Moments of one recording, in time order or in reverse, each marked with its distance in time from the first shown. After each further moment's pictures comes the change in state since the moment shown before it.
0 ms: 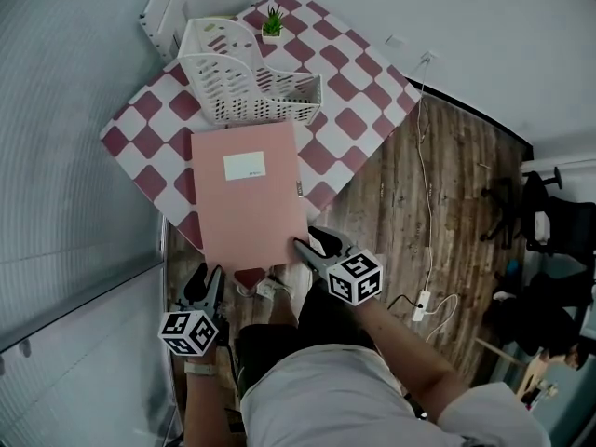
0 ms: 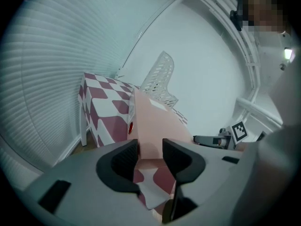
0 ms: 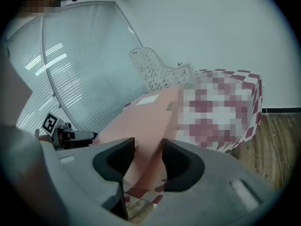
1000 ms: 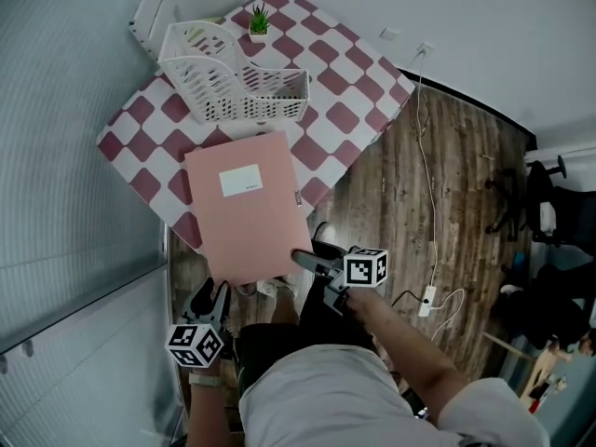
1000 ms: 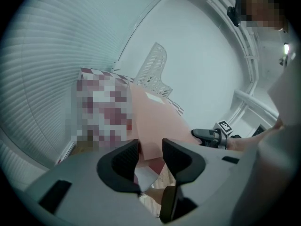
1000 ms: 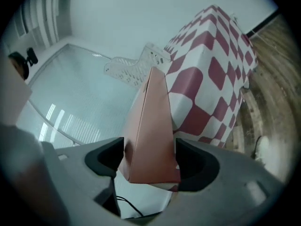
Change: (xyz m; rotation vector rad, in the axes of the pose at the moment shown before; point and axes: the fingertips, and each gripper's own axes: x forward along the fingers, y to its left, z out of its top) left arm -0.014 -0.020 -0.040 0.037 0.097 -0.005; right arm -0.008 -0.008 -0.048 0.585 0.001 0.289
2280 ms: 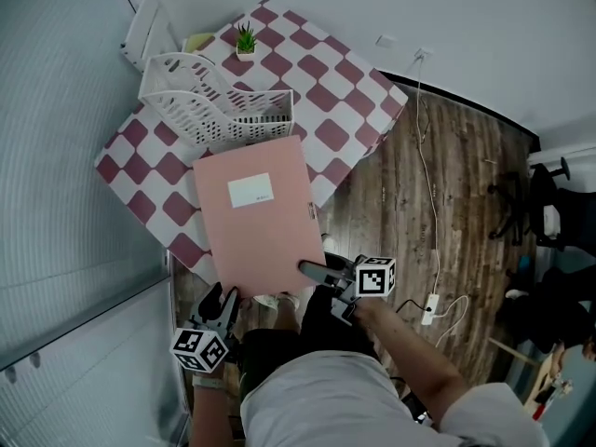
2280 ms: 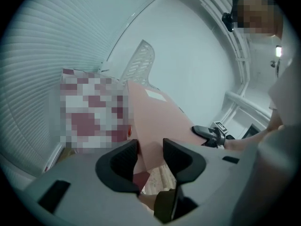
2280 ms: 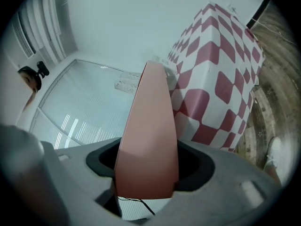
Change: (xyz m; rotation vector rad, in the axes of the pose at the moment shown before) left arm 0.036 -0.048 0.029 0.035 -0.023 -0.101; right arm -0.033 0.022 0.046 0.046 -0.041 0.162
